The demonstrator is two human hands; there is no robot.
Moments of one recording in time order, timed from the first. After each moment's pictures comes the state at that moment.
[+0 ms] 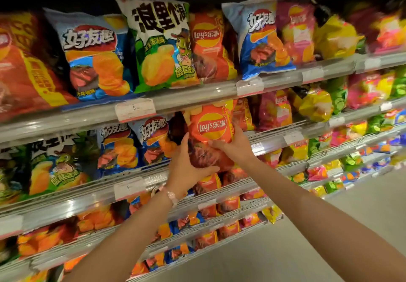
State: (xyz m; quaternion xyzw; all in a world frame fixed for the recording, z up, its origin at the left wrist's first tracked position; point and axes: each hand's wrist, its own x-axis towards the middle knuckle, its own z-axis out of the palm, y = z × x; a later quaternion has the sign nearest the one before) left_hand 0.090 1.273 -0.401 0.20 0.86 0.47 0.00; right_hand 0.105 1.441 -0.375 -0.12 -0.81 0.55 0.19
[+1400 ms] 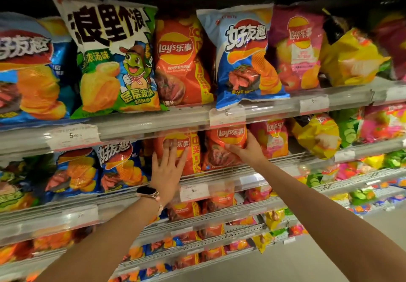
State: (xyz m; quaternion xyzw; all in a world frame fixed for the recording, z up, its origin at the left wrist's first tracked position) left_hand -0.011 1.362 -0.440 0.19 0.96 -0.12 -0.17; right_hand 0.000 1.622 -0.395 -0.11 -0.85 0.50 0.14
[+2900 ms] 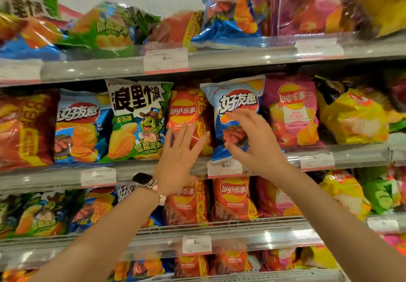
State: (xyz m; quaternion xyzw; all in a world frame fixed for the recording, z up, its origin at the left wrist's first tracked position) left_hand 0.023 1.408 -0.237 0.23 0.92 -0.12 -0.31; right_hand 0.057 1.619 -0.206 0.24 -0.85 0.27 0.39
